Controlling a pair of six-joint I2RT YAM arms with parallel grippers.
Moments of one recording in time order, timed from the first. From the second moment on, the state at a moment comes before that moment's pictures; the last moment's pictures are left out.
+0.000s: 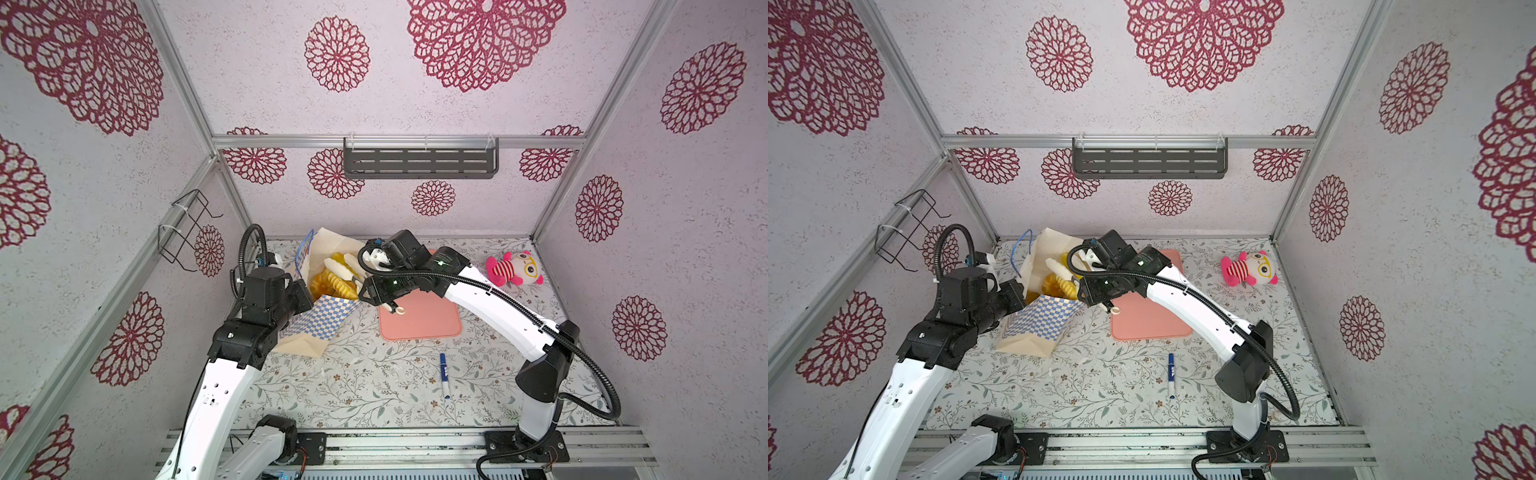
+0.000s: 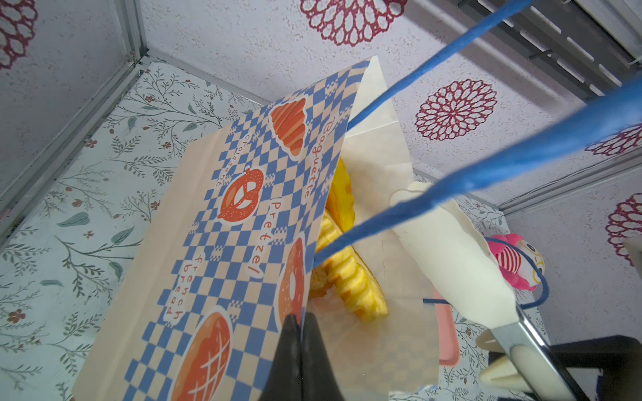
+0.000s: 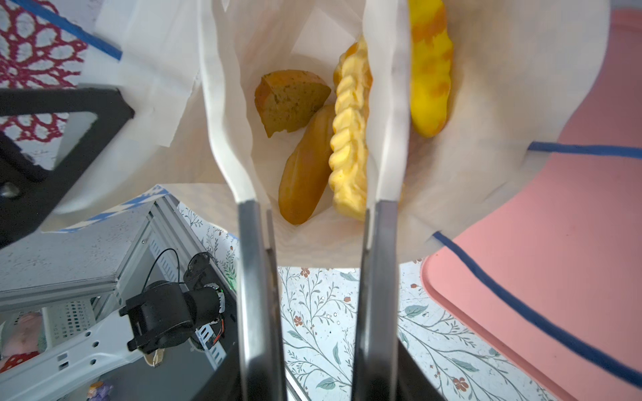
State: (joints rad) left arm -0.20 0.95 1.12 -0.74 -0.10 -0.52; right arm 0.89 1.85 2.02 -0.99 -0.24 0.40
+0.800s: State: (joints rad) left arm -0.07 0.83 1.02 -0.77 -0.17 -0.58; right arm 0.41 1.29 1.44 -0.91 -0.05 0.38
